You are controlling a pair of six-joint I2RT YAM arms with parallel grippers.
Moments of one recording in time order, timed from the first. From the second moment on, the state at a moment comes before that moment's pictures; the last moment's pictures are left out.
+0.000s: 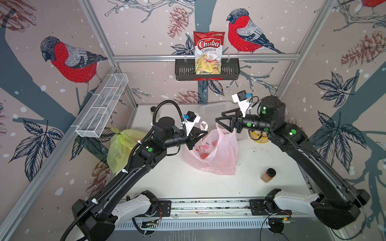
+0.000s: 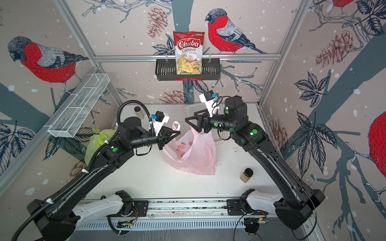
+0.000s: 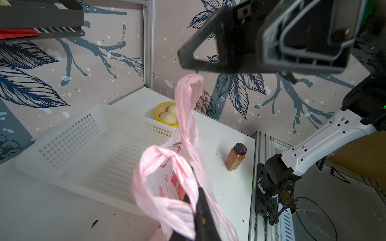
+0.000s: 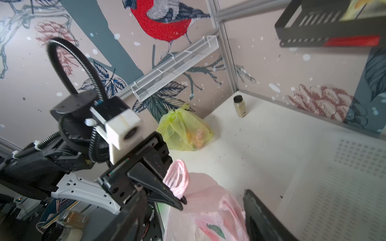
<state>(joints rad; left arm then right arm) -0.62 1.06 1.08 -0.25 0.58 -0.07 0.65 1.21 1.50 -0.50 -0.55 0.26</state>
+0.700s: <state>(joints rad) -0.63 1.04 1.08 -0.23 0.63 -0.06 0.78 1.40 1.55 -0.50 -0.62 0.29</state>
